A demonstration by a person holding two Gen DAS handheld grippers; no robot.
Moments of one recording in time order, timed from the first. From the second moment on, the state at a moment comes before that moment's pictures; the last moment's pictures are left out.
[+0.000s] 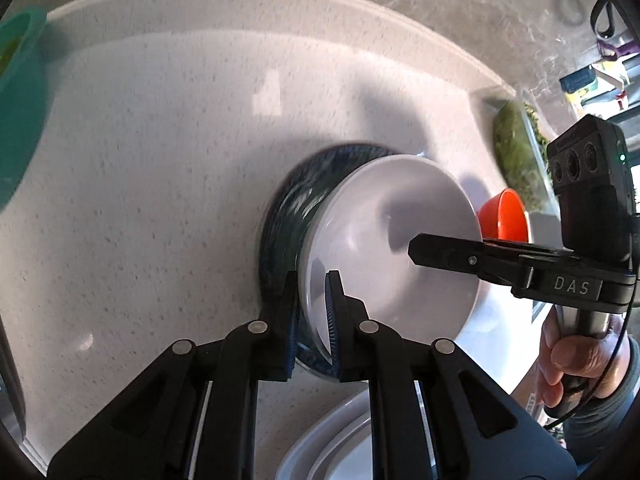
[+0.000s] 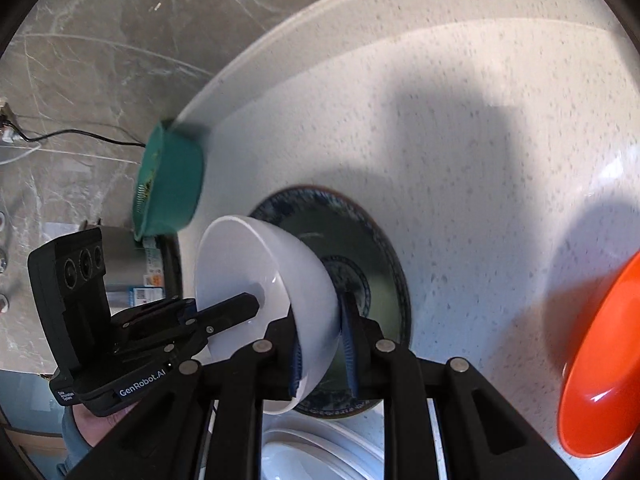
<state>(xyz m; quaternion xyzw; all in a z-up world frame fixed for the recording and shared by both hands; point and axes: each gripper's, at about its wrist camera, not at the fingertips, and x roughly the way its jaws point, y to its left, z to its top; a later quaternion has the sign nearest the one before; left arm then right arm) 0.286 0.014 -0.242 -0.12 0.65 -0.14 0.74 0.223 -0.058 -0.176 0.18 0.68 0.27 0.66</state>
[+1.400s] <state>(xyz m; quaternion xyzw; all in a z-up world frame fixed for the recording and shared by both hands) 0.268 0.009 -0.162 -0.19 0.54 -0.21 0.79 0.217 -0.081 -0.111 0.16 0.61 0.27 0.73</state>
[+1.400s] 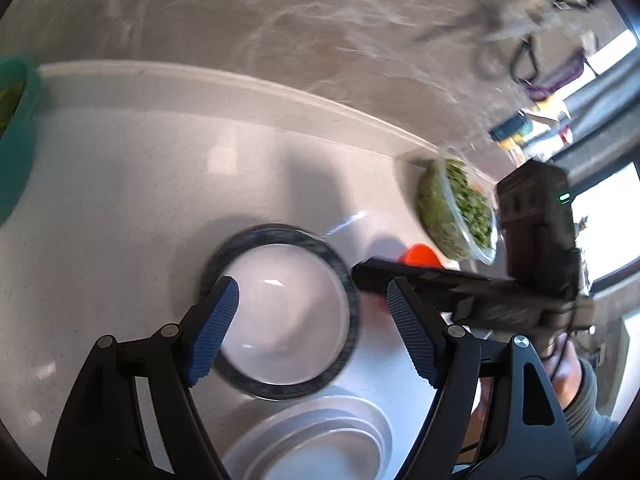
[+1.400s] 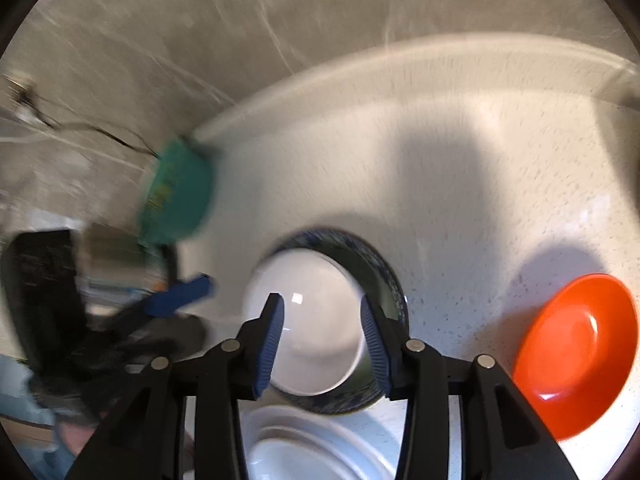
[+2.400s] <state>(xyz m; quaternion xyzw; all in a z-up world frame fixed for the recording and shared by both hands) 0.314 -0.211 -0.252 0.01 0.64 -0.25 0.73 0.172 -0.308 -0.190 0.34 0.60 0.16 0.71</state>
